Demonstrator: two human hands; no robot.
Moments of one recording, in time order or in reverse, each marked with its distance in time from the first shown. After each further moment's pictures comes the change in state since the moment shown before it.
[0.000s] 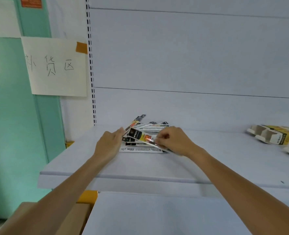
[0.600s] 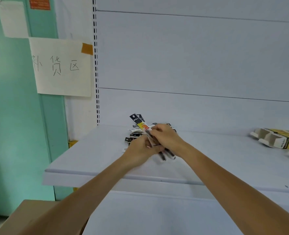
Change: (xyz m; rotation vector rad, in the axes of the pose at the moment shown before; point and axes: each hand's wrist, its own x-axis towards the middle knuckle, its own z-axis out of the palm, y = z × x) left_hand -0.021 0.040 0.032 -0.321 -0.337 0.266; right_hand 0.014 -0.033 0.018 0.340 0.054 0.181
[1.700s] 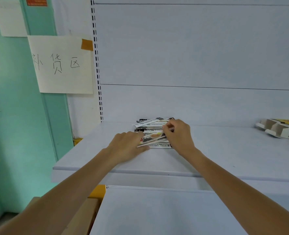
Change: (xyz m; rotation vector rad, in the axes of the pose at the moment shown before) left_hand -0.001 -0.025 -0.041 1.057 -0.081 0.072; right_hand -0.002 0.033 0.009 -0.193 0.407 -0.164
